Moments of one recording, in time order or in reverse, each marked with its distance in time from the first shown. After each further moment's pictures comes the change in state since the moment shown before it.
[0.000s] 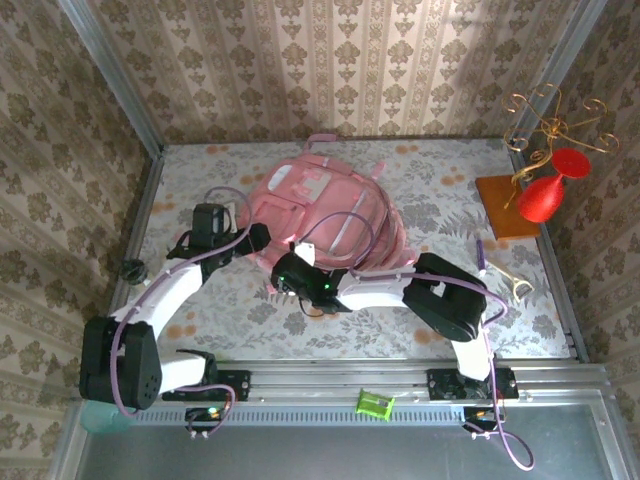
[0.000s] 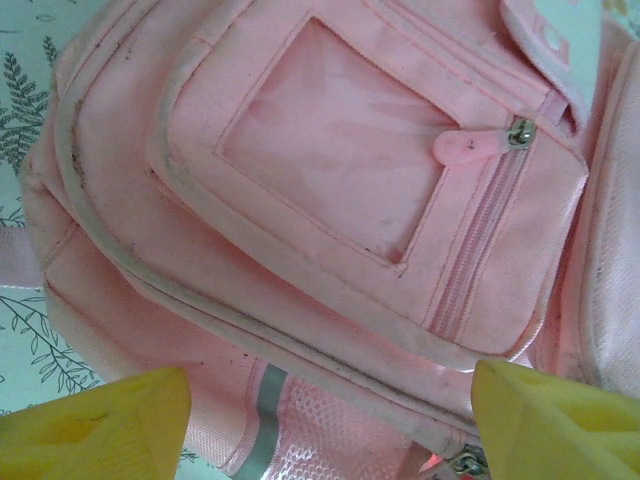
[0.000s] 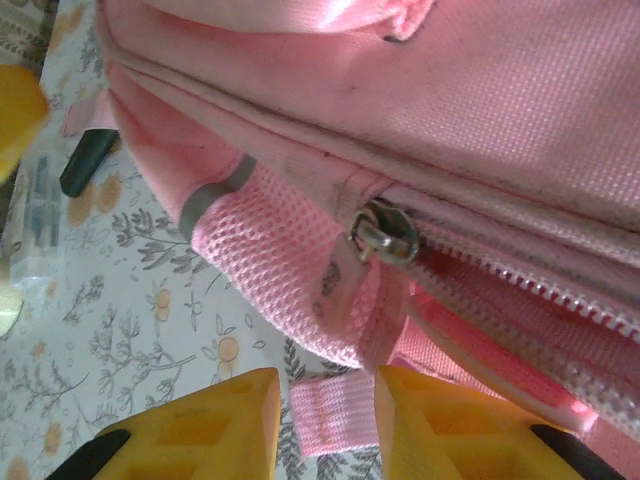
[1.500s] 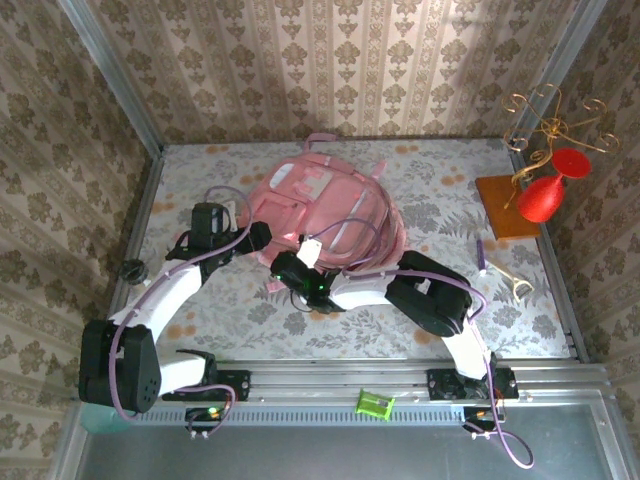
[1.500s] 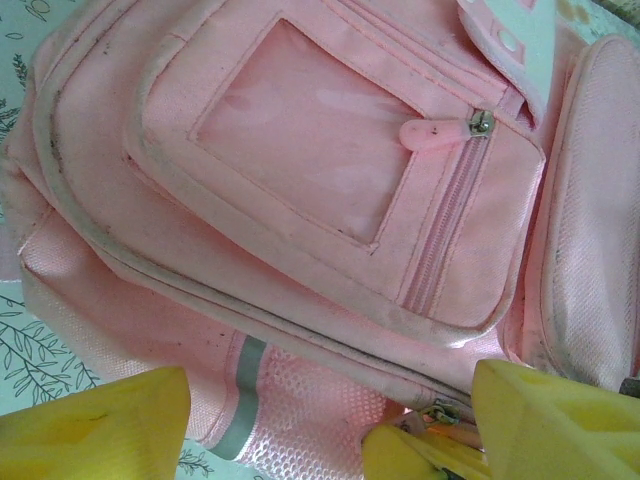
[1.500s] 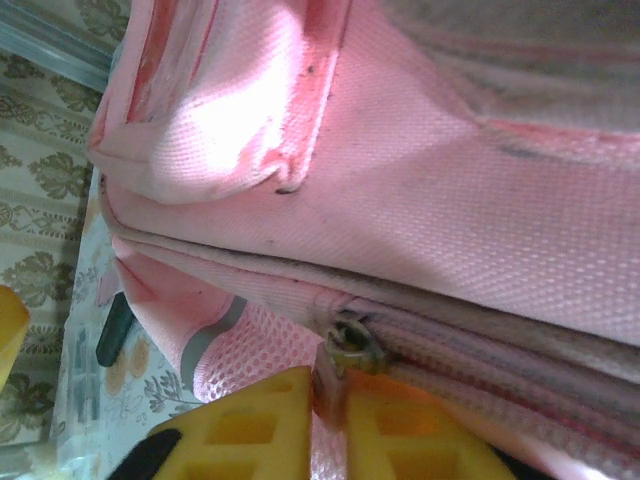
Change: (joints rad) left arm 0.000 -0.010 0.000 0.016 0.031 0.000; right arm -0.010 0.094 0.033 0.159 0.208 0.206
